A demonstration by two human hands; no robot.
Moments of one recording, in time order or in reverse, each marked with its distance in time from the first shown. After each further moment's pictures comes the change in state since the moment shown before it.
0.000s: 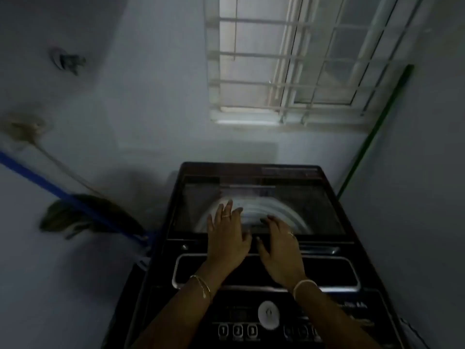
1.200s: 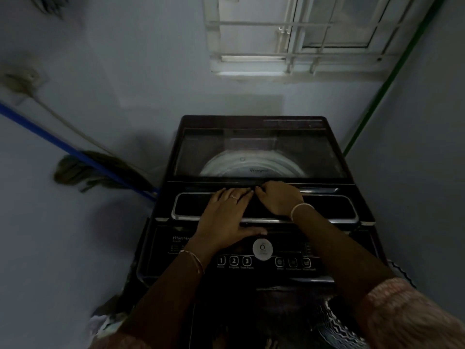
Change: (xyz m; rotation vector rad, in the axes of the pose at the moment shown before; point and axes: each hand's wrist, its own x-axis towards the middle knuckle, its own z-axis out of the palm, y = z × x) left_hand -0.062 -0.017 0.015 0.251 0.066 0.411; right_hand 0.017 -0.001 -0.023 -0.219 -0.429 -0.007
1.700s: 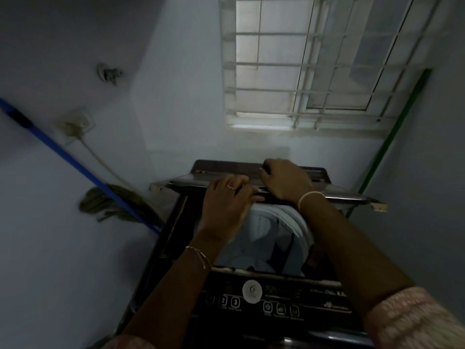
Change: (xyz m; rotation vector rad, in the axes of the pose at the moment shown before) left_hand 0.071 0.021 -0.081 0.180 0.742 0.058; right_hand 0.011 -0.013 -0.132 -0.005 0.390 -0.237
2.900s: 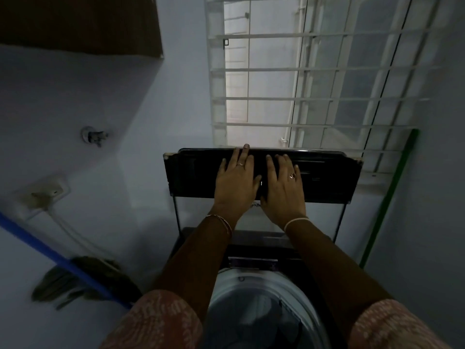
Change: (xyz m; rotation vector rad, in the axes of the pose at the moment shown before) left_hand 0.203 -0.074 0.111 0.112 -0.354 -0.238; right_hand 0.152 0.041 -0.013 -0.373 0.486 0.047
